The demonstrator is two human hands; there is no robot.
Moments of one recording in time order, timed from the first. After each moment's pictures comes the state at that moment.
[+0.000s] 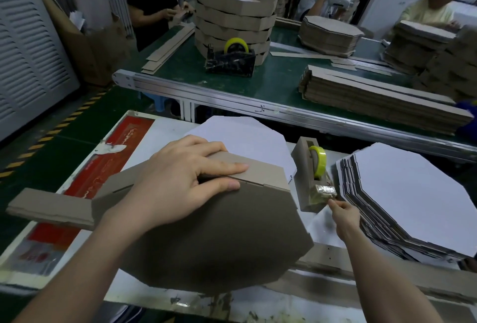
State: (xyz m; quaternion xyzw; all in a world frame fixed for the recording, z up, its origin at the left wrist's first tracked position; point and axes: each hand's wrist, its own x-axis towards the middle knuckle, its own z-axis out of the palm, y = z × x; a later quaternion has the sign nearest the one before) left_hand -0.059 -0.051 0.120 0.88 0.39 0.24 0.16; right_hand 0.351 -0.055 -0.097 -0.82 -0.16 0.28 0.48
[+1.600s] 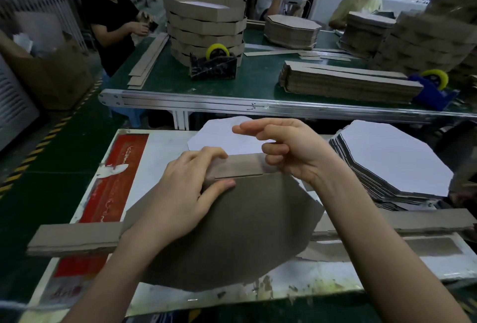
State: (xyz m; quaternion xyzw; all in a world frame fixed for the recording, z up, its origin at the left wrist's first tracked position) left_hand -0.135 -0.044 0.098 0.86 0.37 0.26 0.23; right_hand 0.069 -0.070 0.162 -0.51 -0.36 0.58 0.52
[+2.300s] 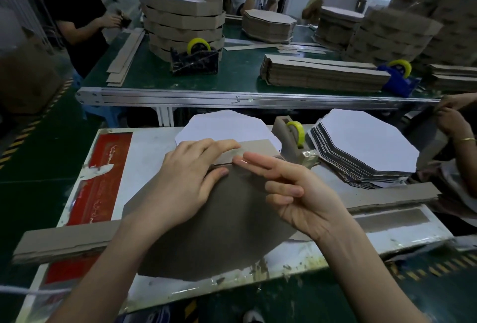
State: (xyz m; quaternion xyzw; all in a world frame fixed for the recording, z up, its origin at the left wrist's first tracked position) left_hand -0.141 -0.041 0.097 0.90 0.30 0.24 0.17; right_hand 0.027 -0.152 0.135 -0.41 -0.16 0.65 0.61
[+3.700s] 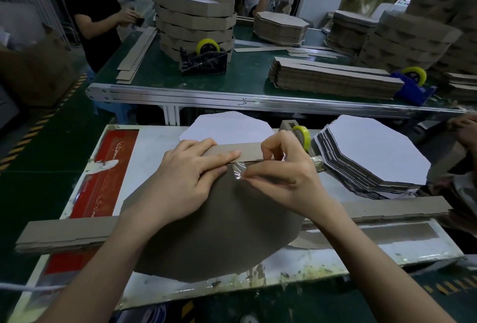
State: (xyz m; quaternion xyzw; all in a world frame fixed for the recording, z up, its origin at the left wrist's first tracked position) left_hand -0.135 -0.039 0.098 0.90 0.33 0.23 0.19; right_hand 0.070 -0.119 0.108 -0.47 -0.78 -0.11 0.40
